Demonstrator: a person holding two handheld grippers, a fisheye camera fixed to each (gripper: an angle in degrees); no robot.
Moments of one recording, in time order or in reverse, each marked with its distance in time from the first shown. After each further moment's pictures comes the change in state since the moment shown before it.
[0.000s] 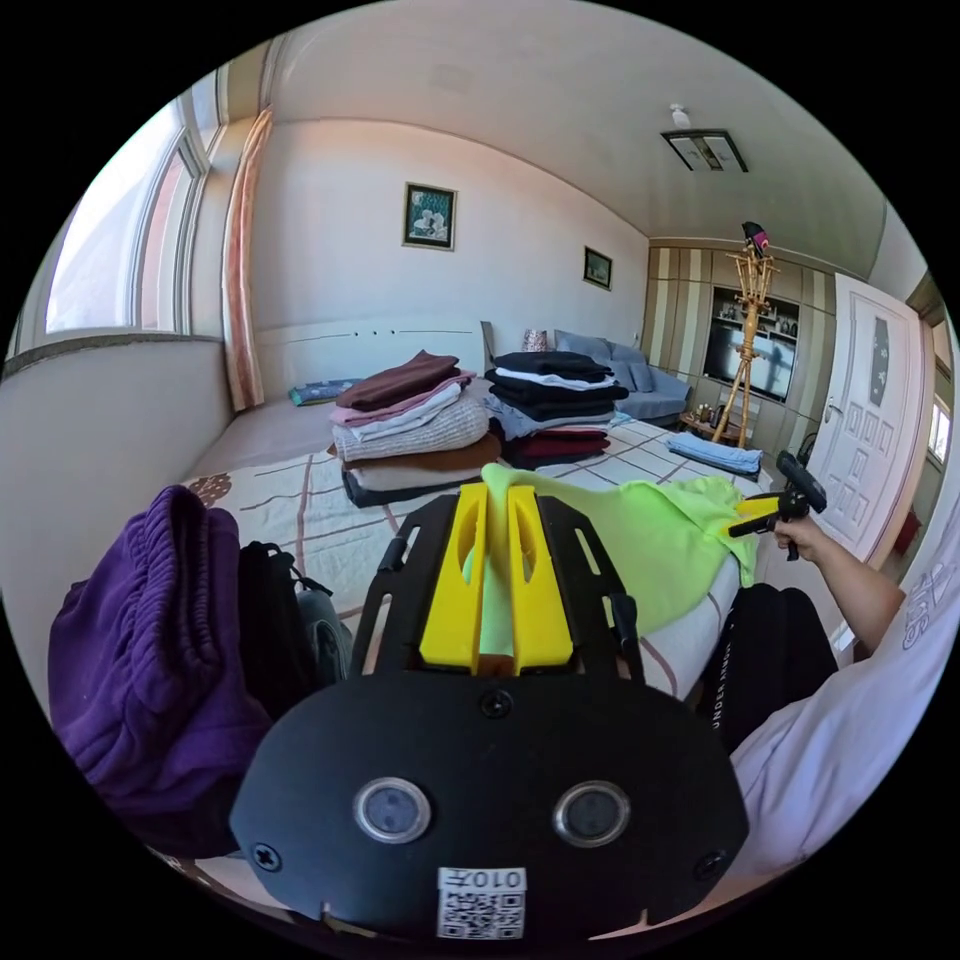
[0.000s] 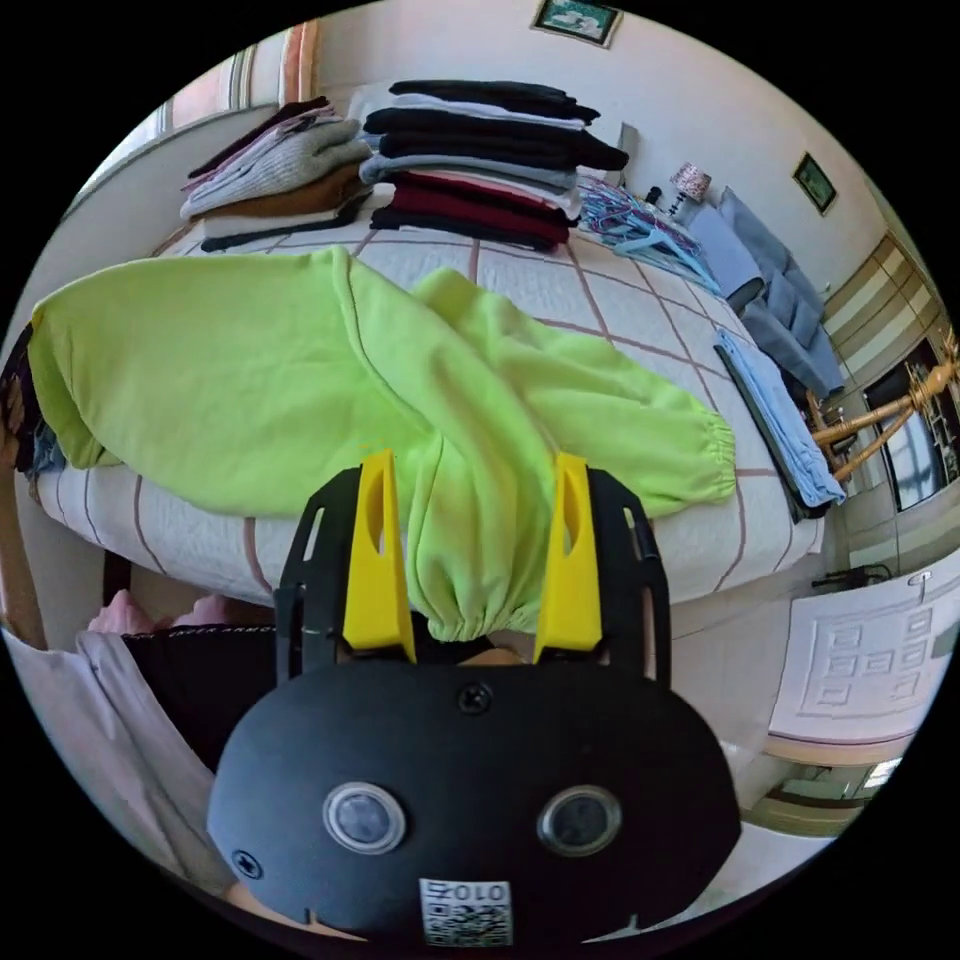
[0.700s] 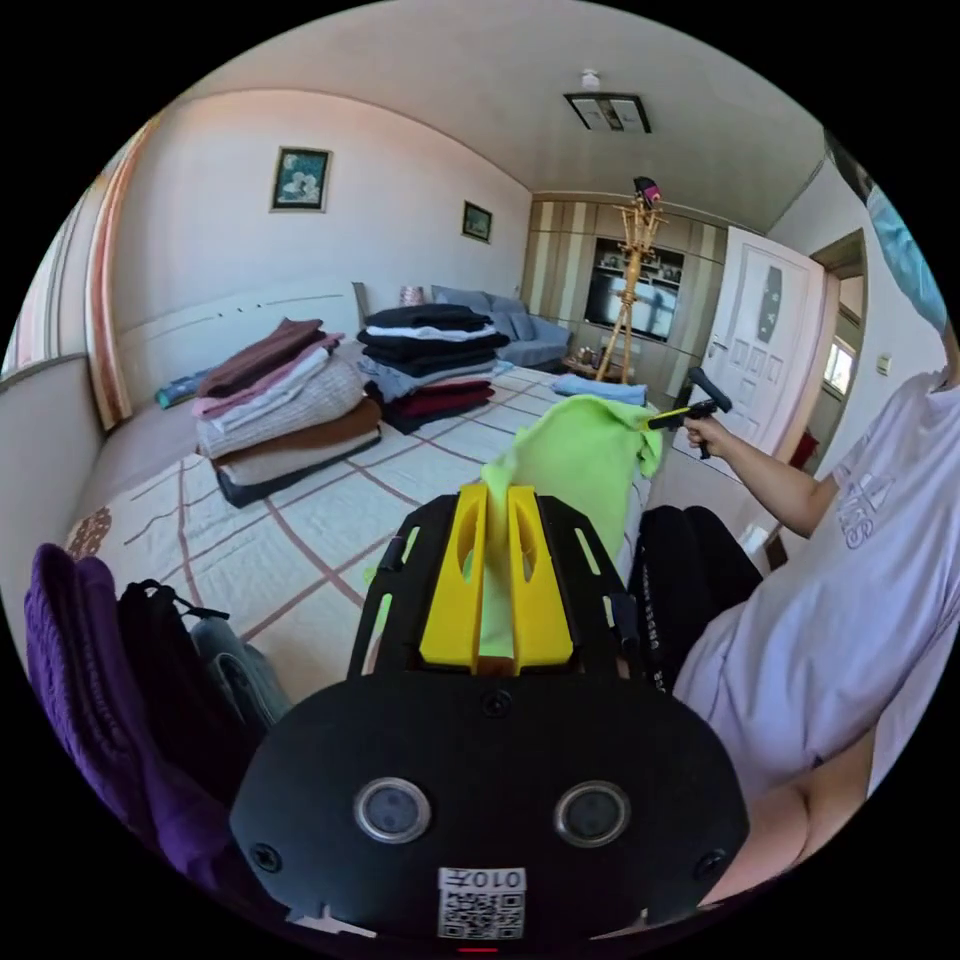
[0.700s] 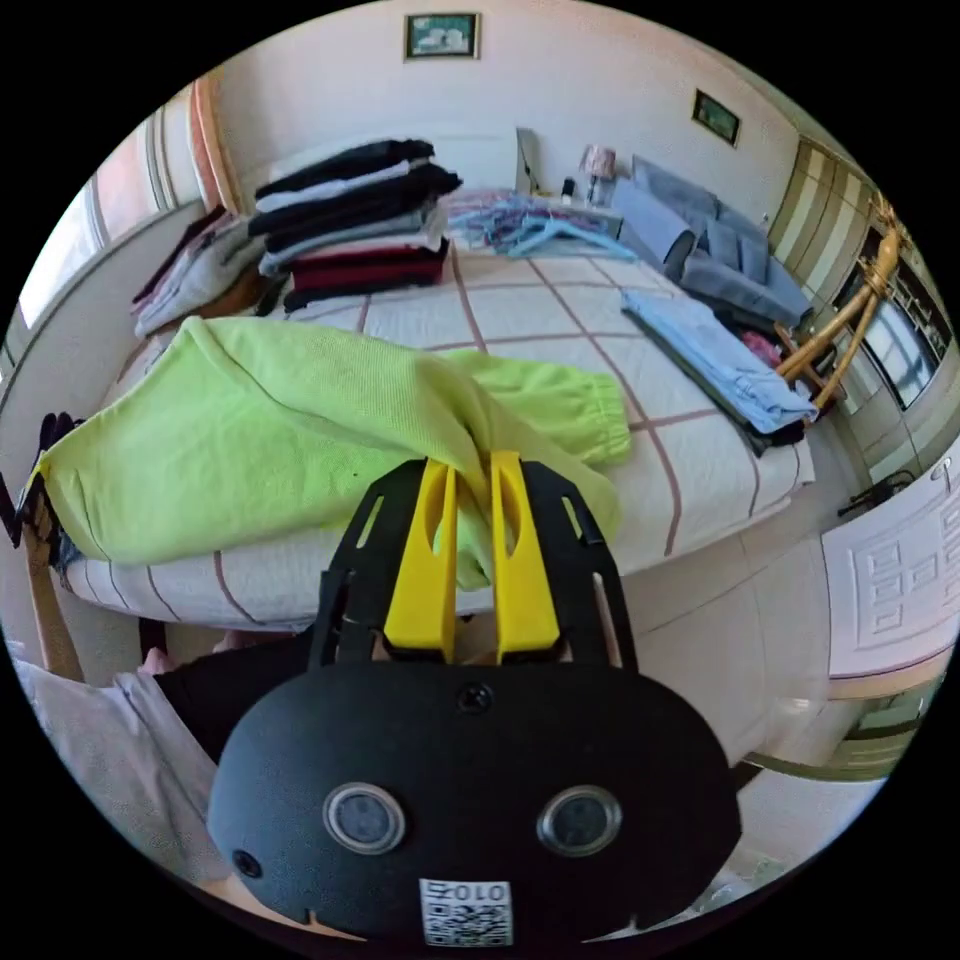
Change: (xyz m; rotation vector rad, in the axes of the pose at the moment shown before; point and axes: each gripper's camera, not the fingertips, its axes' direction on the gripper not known) left arm 0.024 -0.010 0.073 -0.136 0.363 0.172; right arm 0.118 0.028 -0.002 0.022 -0.083 0.219
